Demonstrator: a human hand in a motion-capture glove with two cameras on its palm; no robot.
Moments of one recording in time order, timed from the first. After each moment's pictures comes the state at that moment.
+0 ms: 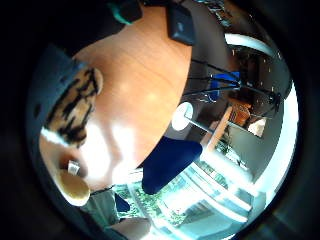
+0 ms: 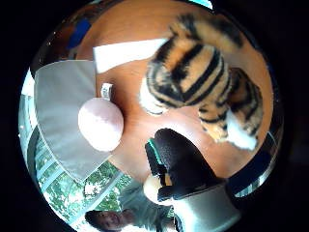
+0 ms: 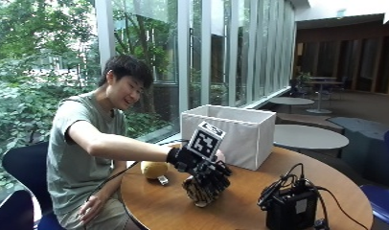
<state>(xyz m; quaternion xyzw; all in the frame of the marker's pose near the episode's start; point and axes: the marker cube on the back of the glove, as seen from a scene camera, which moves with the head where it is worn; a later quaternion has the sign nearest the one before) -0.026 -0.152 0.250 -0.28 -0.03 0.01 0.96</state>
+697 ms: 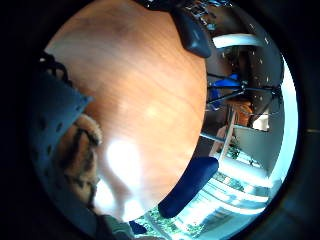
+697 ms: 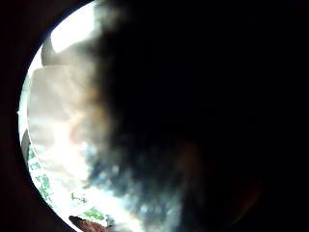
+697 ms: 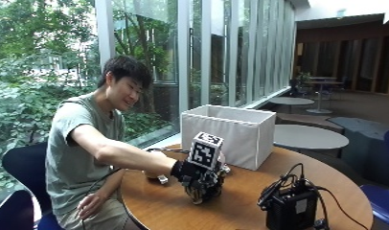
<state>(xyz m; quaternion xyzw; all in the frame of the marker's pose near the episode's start) -0.049 -0.157 0.293 -0.19 -0.07 0.00 0.98</state>
